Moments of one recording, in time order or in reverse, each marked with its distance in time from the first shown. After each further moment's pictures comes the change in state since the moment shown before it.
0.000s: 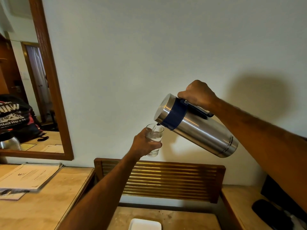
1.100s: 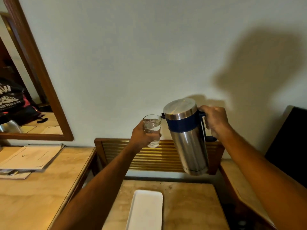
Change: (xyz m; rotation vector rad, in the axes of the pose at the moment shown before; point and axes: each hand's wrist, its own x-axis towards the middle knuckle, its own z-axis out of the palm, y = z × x) left_hand -0.011 -0.032 0.027 -0.199 -0.039 -0.104; right_hand -0.085 0.111 0.083 0.786 0.166 0.499
